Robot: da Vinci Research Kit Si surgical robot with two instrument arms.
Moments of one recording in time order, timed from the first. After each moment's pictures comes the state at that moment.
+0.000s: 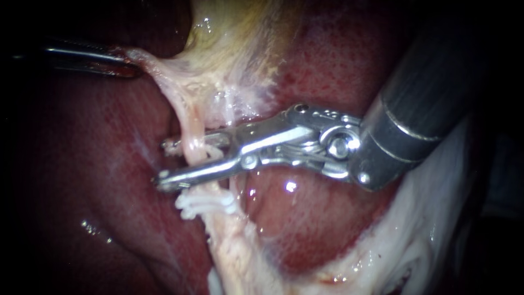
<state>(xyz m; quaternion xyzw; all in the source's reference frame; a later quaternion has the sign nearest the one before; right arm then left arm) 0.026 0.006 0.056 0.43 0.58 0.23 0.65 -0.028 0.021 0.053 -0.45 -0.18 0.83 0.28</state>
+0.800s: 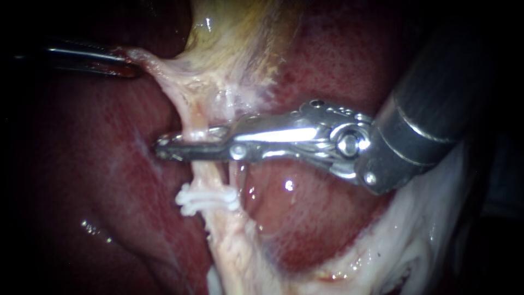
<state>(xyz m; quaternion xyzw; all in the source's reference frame) 0.025 0.006 0.055 0.46 0.55 0.28 0.64 -0.028 0.021 0.053 -0.45 -0.18 0.83 0.28</state>
